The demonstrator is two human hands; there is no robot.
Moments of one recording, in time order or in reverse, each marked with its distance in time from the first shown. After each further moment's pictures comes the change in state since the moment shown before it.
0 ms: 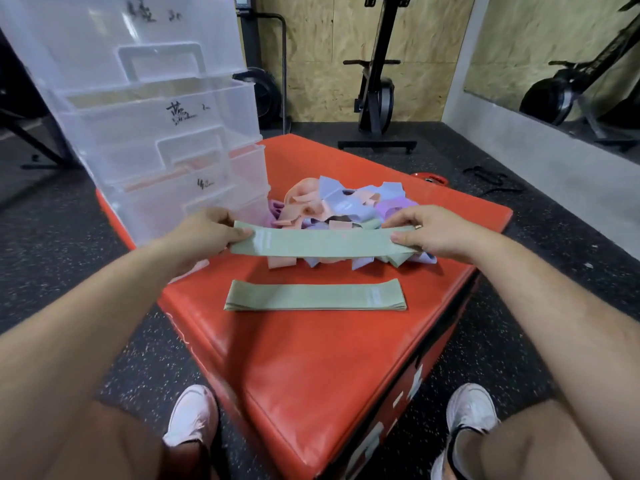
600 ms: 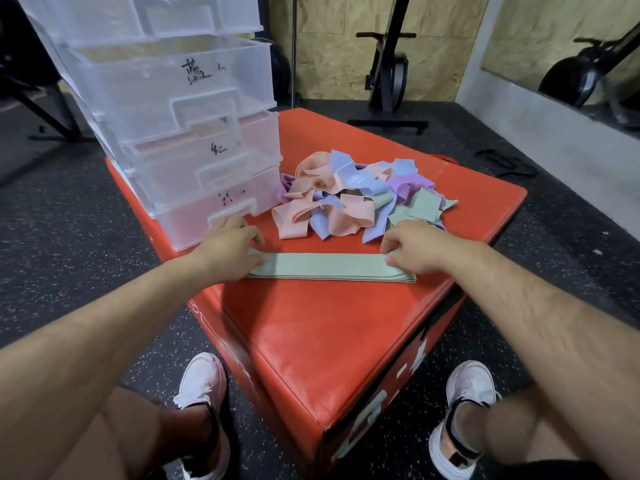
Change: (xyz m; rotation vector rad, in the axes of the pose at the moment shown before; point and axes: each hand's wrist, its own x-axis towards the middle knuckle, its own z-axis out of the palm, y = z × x) left_hand -0.019 -0.061 0.033 0.743 -0.077 0.266; right_hand -0.007 0.007 0.063 -0.584 -0.155 -0.009
